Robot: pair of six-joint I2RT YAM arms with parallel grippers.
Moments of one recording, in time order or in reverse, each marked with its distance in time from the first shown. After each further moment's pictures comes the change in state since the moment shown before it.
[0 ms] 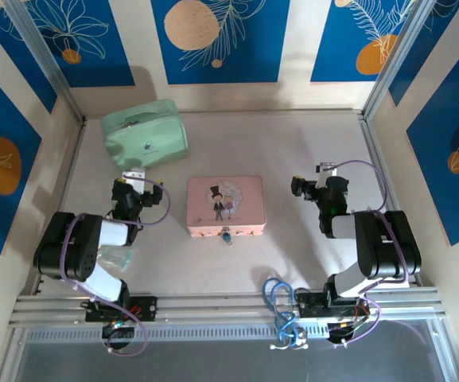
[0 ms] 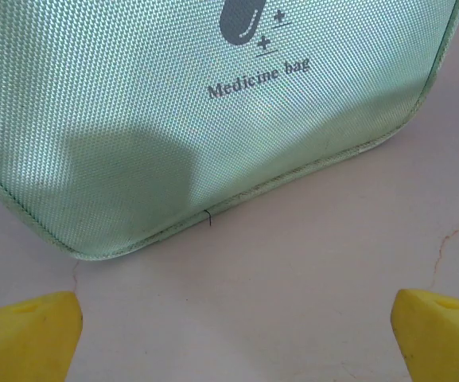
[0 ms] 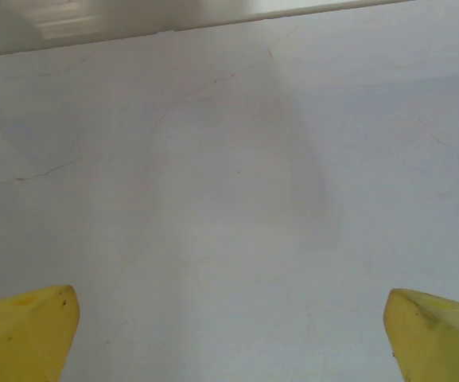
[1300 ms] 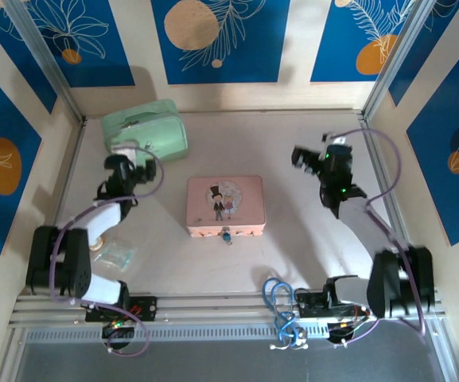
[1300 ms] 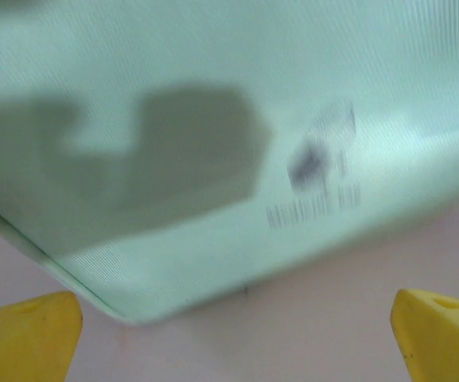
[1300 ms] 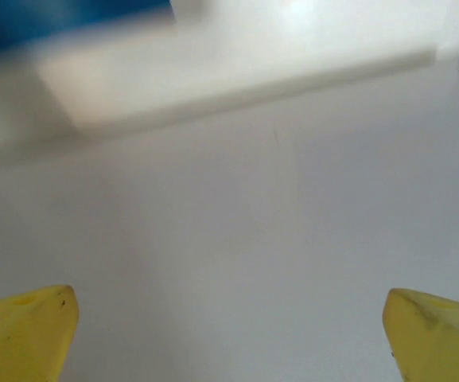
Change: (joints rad) left arm 0.019 -0.176 0.393 -0.612 -0.094 -0.135; right arm 0.090 -0.328 0.433 -0.702 0.146 0.232
